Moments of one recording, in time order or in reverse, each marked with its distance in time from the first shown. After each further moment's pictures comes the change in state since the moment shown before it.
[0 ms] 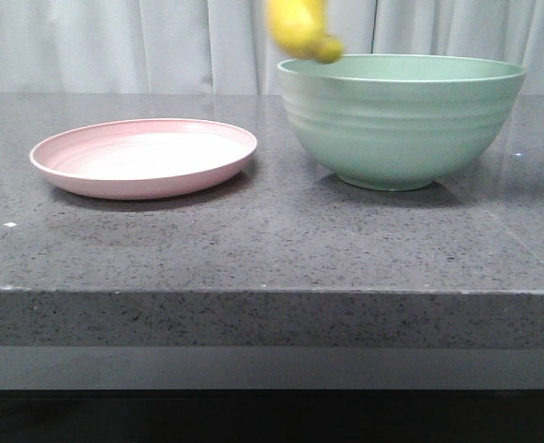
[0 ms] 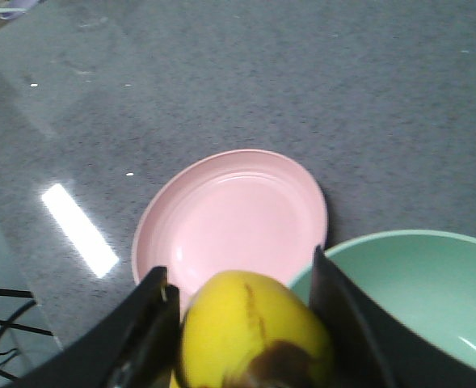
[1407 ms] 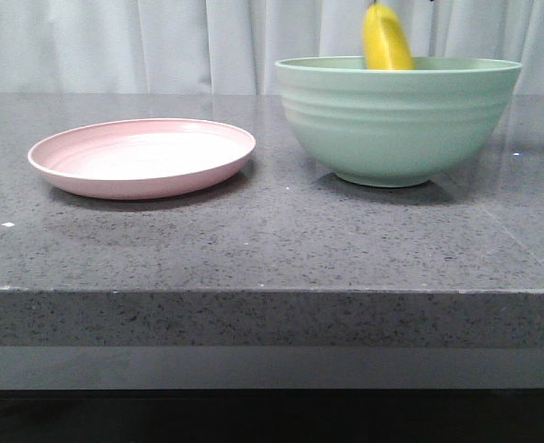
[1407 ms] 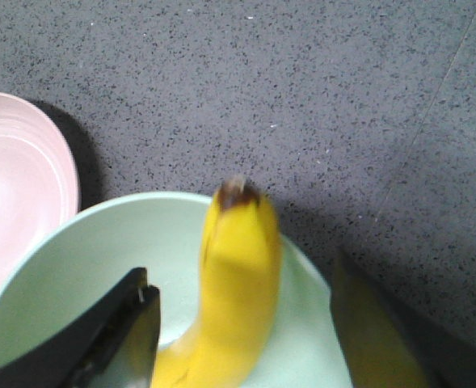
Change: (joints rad) left arm 0.000 0.000 0.000 0.000 -0.002 0.000; right arm -0.043 0.483 -0.619 -0.431 0.308 0.359
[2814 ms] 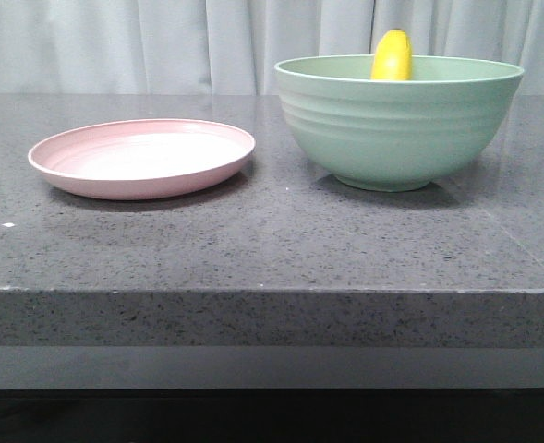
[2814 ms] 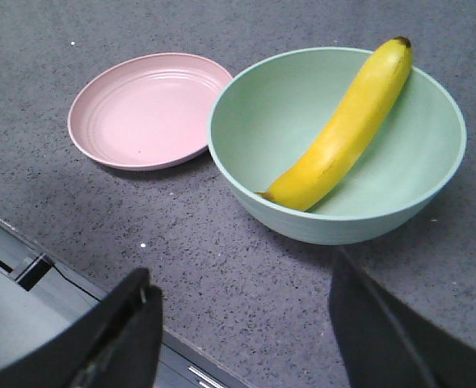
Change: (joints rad) left arm 0.000 0.000 0.000 0.000 0.000 0.000; right arm 0.157 -1.284 1.356 0.033 -0.540 -0.054
